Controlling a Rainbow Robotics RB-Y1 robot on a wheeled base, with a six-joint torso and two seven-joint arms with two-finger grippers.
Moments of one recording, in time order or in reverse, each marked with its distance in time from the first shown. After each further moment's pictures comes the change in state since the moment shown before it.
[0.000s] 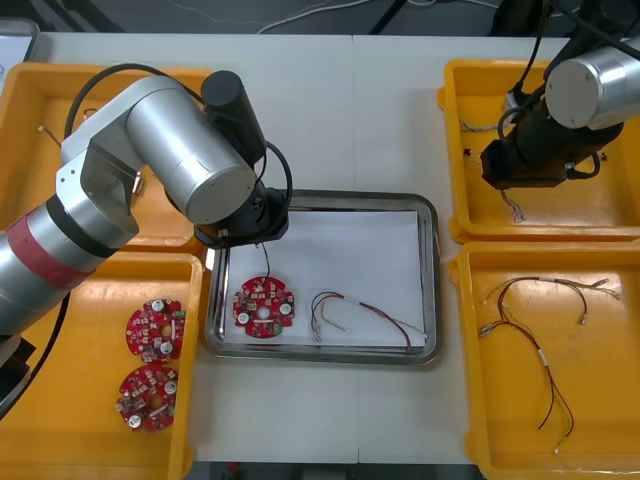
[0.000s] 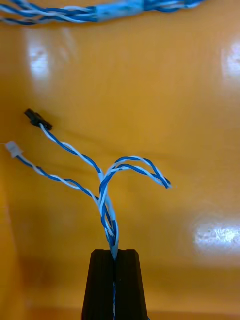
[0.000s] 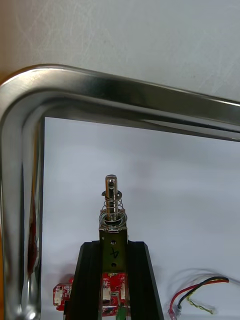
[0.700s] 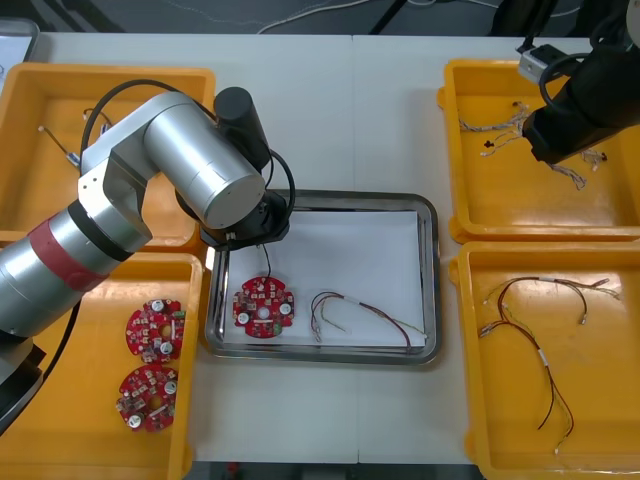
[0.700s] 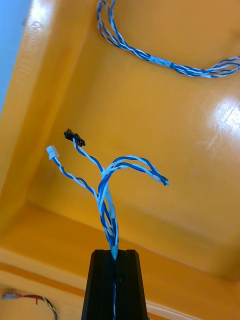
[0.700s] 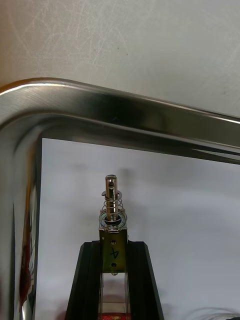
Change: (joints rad) right arm 0.005 -0.079 -0.204 -0.242 -0.025 0.295 0.405; left arm -0.001 -0.034 -0.022 0.104 -0.055 -0.066 -0.017
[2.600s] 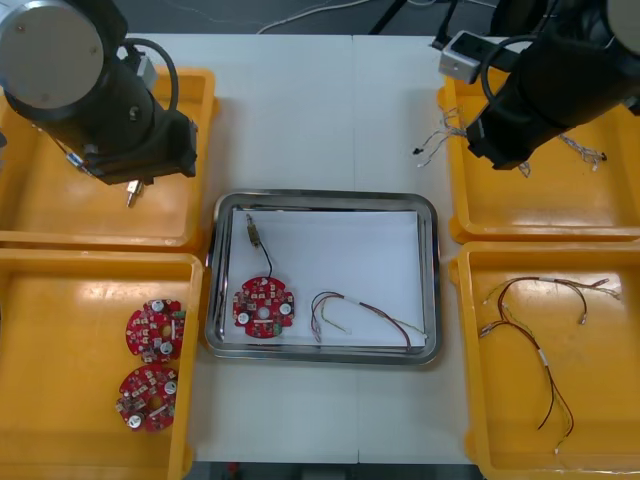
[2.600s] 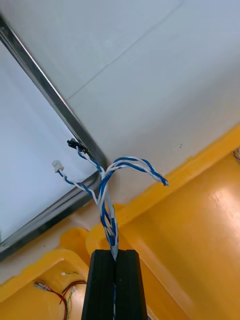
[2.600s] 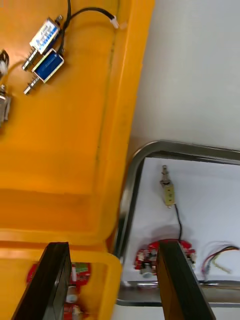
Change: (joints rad) right arm 0.005 0.075 0.002 -0.327 -0.092 0.063 0.133; left arm -0.002 0.140 0.441 -0.214 0.168 0.343 -0.272
